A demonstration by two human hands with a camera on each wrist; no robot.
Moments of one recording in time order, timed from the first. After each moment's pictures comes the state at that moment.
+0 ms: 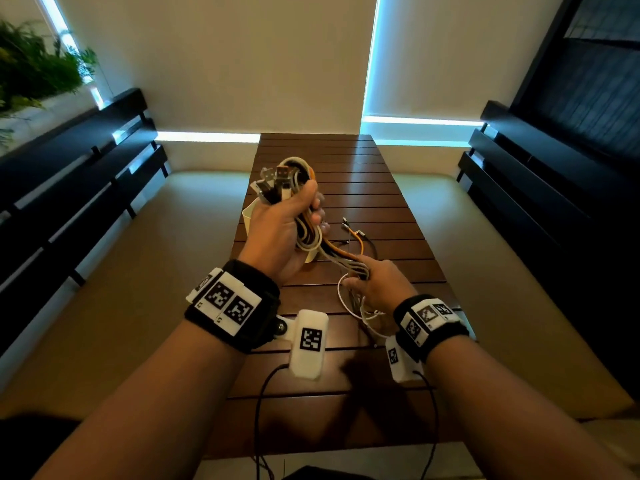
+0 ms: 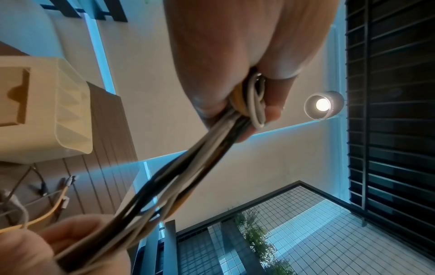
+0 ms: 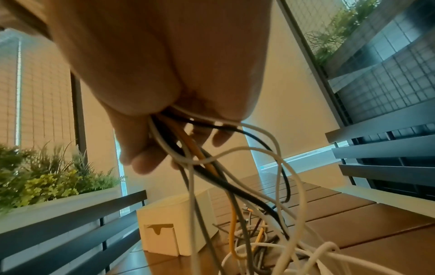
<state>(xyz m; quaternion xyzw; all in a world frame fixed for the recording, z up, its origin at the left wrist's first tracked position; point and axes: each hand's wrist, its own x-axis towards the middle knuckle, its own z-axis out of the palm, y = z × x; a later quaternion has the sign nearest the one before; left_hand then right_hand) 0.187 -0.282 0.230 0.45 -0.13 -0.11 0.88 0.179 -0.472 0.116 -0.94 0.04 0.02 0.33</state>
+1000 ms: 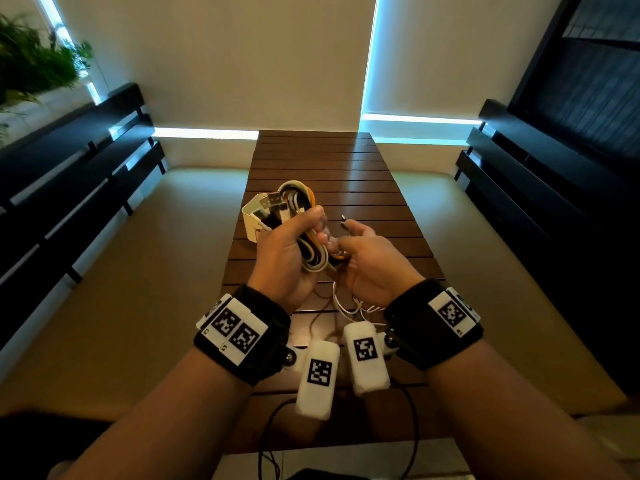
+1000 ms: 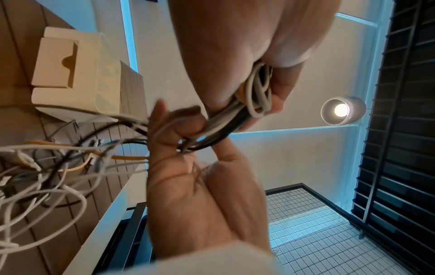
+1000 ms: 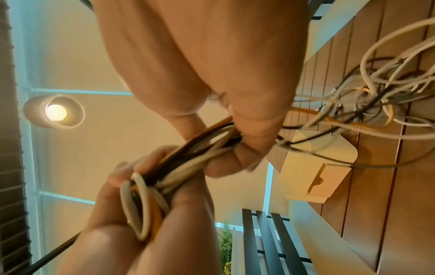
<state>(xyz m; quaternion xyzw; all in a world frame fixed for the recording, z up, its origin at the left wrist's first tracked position) 0.163 -0.288 0.208 0.39 -0.07 -0.13 0.91 0.153 -0.415 0.201 -0.49 0.14 0.11 0.85</state>
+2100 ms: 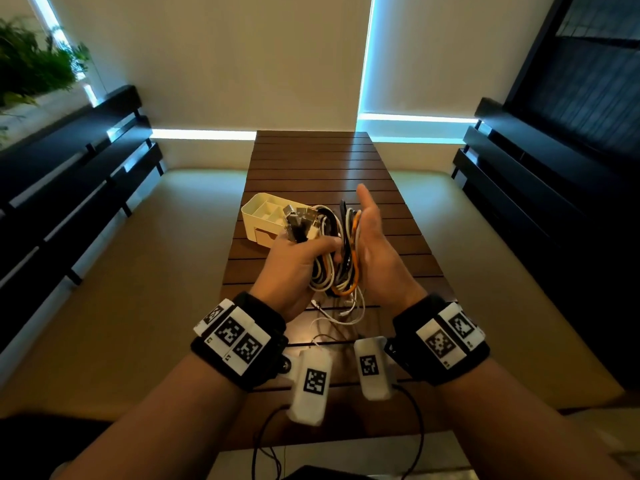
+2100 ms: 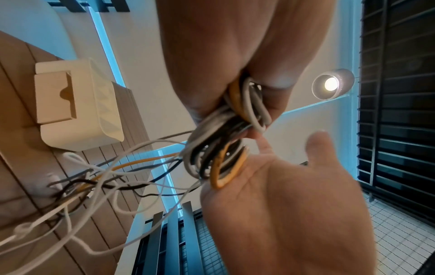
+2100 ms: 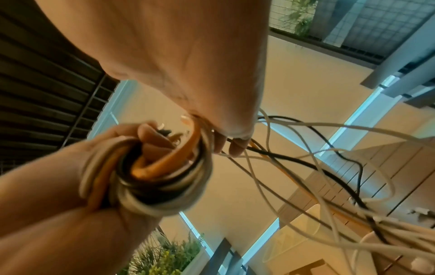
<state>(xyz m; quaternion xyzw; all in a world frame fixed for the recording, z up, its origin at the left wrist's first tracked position) 0.143 -0.279 0.207 0.55 -0.10 -0.14 0.82 0.130 -0.410 0.197 -0.60 -0.06 0.00 0.80</state>
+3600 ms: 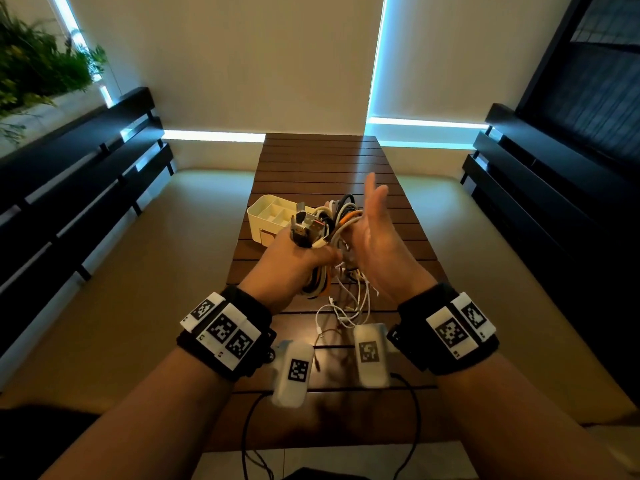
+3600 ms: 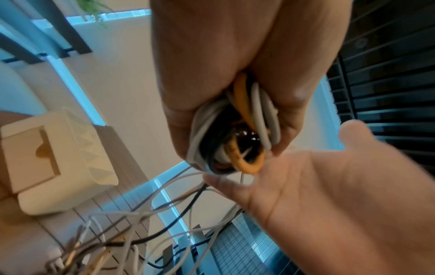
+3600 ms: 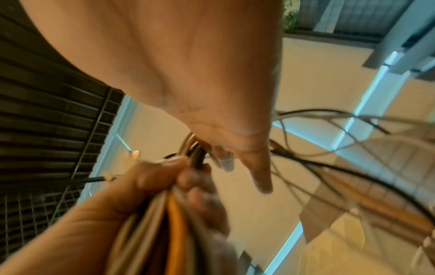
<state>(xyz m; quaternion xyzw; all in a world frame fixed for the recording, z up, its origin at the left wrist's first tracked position) 0.160 -0.267 0.208 0.73 -0.21 -0.09 0.64 0.128 -0.412 0.232 -0.66 -0.11 0.02 0.75</state>
